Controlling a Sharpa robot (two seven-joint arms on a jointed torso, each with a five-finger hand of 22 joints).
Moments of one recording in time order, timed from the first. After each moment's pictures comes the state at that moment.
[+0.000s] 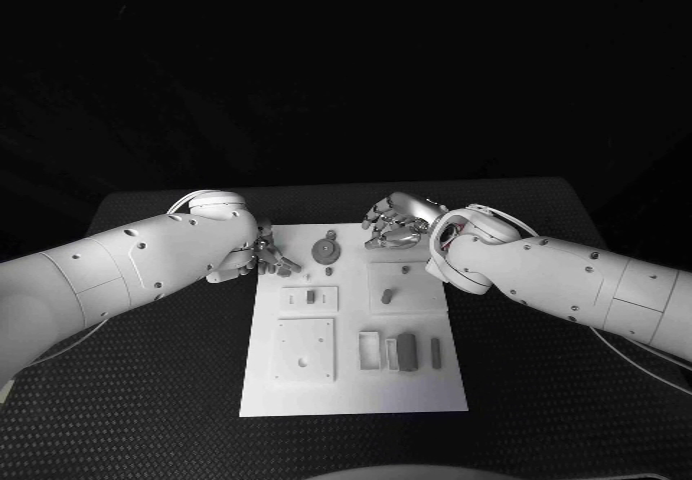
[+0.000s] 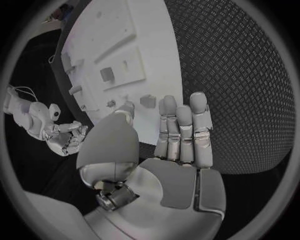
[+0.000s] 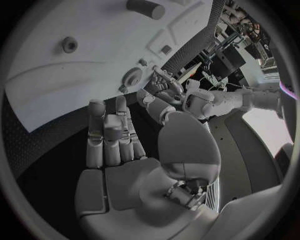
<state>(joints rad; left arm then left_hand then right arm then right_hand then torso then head) 1.35 -0.46 -0.15 1.04 -1.19 0.24 -0.58 1.01 -0.17 0.10 0.29 0.05 0.95 0.07 0.62 0.45 1.14 -0.03 0.75 0.53 1.00 -0.12 1.34 0.50 0.02 1.21 -0.21 0.50 1.31 1.14 -0.69 0.05 1.33 -1.30 -0.31 -0.06 1.09 -0.16 0.64 -0.26 0.07 0.84 0.18 0.26 0.43 1.21 0.07 0.17 0.44 1.24 -0.04 1.35 0.77 0.20 1.17 0.00 0.77 1.31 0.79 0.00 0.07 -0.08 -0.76</state>
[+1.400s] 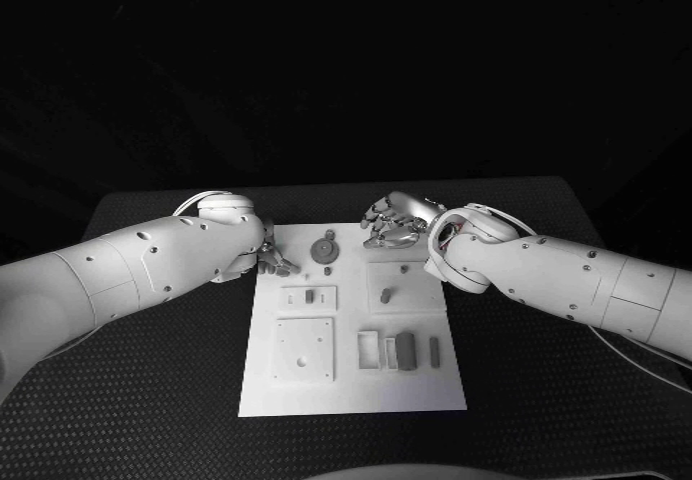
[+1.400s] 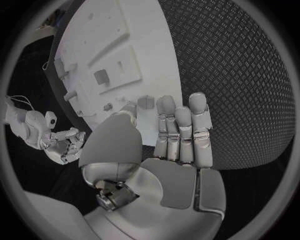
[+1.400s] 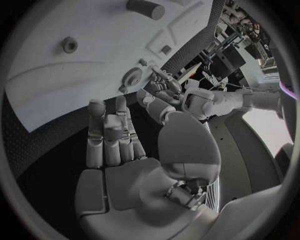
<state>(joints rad) 1.35 -0.42 -0.18 1.02 -1.25 0.23 -0.59 1.05 -0.12 0.03 0.29 0.05 0.98 0.06 0.62 0.47 1.16 -0.04 0.78 0.53 1.02 -0.14 1.36 0.50 0.02 1.24 -0.23 0.52 1.31 1.14 -0.69 0.05 1.33 -1.30 -0.31 -0.06 1.09 -0.16 0.64 -0.25 0.07 0.84 0.18 0.26 0.43 1.22 0.07 0.17 0.44 1.24 -0.04 1.35 0.77 0.20 1.17 0.00 0.77 1.31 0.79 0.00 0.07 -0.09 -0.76</state>
